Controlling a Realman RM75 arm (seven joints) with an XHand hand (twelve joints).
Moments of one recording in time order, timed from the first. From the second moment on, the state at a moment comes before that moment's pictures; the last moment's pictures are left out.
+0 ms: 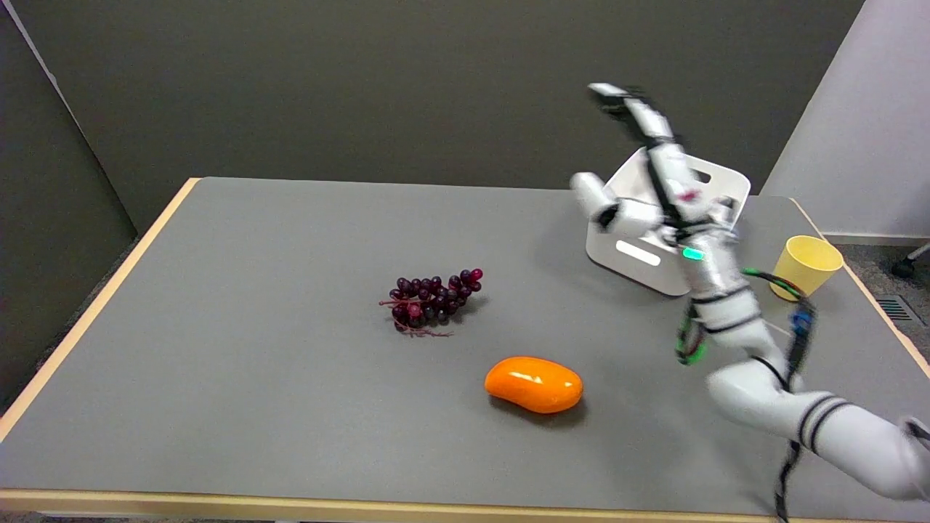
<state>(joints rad) 0.19 -0.95 -1.95 1.01 0.58 1.14 0.85</state>
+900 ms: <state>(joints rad) 0.30 -1.10 -2.21 1.39 0.35 0.22 0.40</state>
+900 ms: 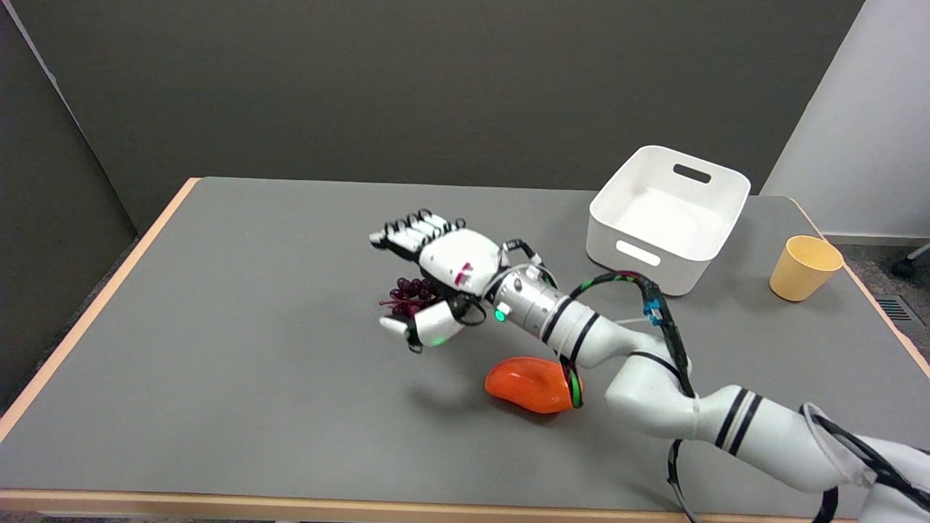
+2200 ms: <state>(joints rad) 0.38 -1.17 -2.25 1.22 0.34 0.13 0.27</state>
